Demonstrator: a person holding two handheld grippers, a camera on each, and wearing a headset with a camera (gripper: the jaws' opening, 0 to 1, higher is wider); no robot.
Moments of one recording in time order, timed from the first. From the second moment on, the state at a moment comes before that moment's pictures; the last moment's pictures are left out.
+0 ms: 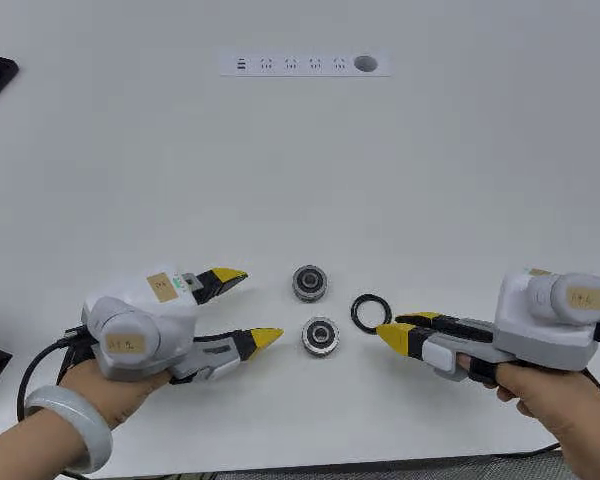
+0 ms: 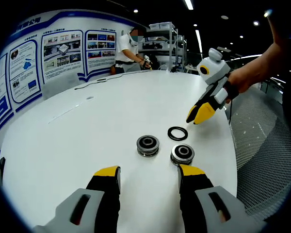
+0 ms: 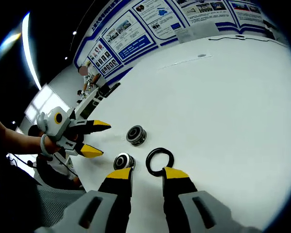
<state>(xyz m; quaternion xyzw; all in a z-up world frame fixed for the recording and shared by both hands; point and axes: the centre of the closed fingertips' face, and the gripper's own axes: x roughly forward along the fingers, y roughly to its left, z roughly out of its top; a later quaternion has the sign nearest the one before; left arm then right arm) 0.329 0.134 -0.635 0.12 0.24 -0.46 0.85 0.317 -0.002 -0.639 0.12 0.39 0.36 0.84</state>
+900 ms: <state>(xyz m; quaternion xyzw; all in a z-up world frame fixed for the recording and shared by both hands) 0.277 0.156 -0.620 0.07 0.24 -0.43 0.87 0.279 -0.005 -0.636 -0.03 0.36 0.39 0.85</state>
